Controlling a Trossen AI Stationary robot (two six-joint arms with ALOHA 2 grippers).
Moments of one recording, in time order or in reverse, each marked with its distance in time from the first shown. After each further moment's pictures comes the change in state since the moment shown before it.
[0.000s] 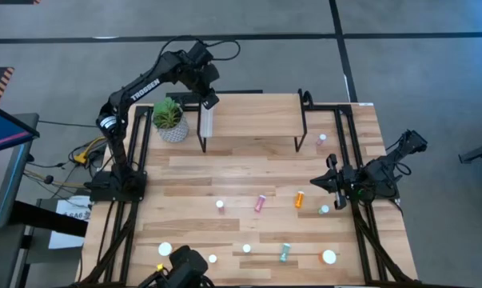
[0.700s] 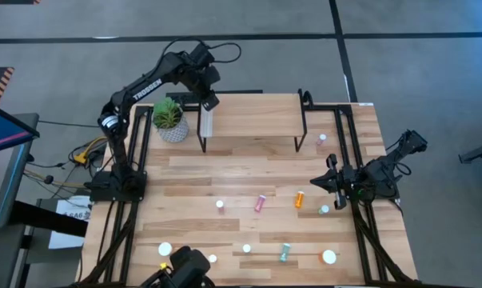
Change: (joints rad) left arm 0.000 0.020 0.000 -0.036 -0.006 0.002; right arm 0.000 0.000 0.000 0.000 0.000 0.000
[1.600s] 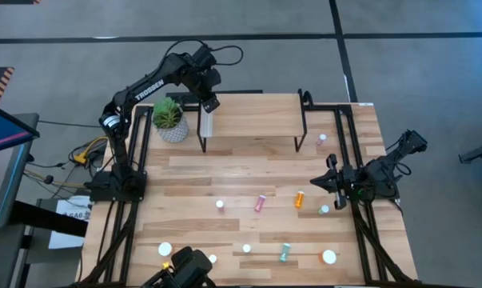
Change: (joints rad) left arm -0.006 0.011 0.000 -0.004 0.000 0.016; right arm 0.000 0.000 0.000 0.000 0.000 0.000
